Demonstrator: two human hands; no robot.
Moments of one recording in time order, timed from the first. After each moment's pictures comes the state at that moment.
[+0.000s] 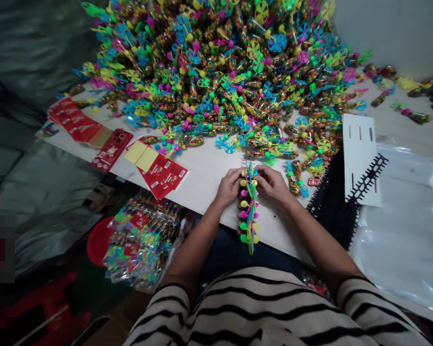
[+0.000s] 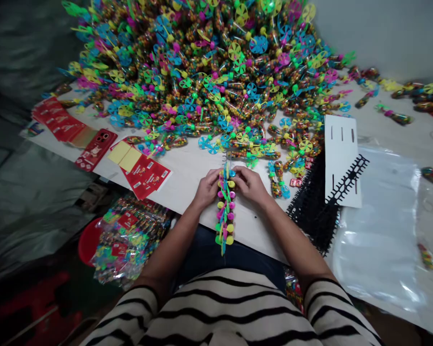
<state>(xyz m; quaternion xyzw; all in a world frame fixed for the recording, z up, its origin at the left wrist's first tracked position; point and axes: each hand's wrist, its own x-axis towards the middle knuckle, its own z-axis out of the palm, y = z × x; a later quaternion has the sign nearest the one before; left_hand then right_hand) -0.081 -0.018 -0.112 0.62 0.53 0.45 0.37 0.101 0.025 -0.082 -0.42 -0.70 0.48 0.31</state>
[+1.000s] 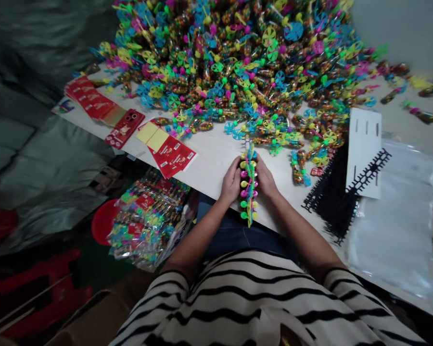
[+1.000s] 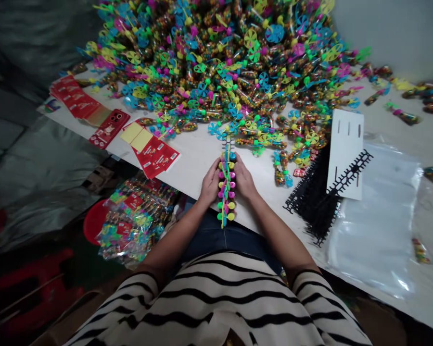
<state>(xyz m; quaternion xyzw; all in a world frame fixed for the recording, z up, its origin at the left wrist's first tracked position) -0.061 -0.069 -0.113 0.48 0.58 0.53 0.40 0.068 -0.019 -0.103 -0.46 -0.63 0.53 0.35</state>
